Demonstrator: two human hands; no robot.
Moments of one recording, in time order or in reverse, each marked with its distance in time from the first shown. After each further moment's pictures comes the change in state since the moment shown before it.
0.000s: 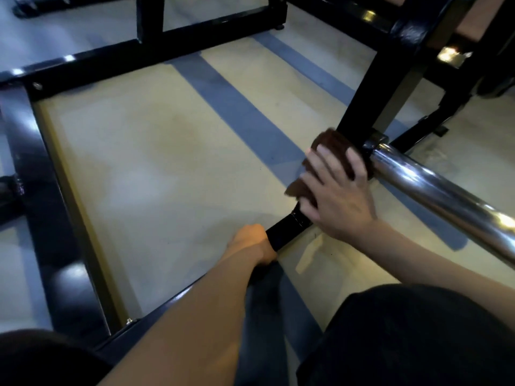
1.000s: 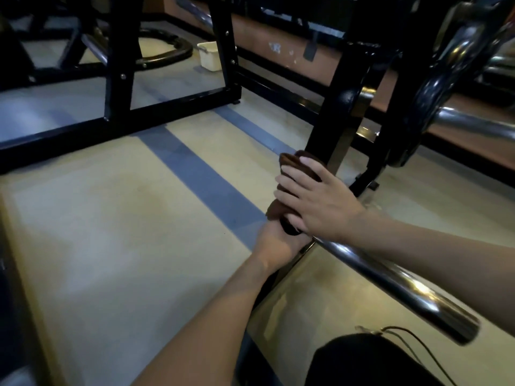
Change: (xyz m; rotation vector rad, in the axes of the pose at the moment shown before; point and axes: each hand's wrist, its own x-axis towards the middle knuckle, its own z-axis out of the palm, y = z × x) left_hand -0.016 0.141 -0.090 -0.827 0.189 0.511; right_hand 0.086 0.117 -0.096 -0.294 -0.181 -0.289
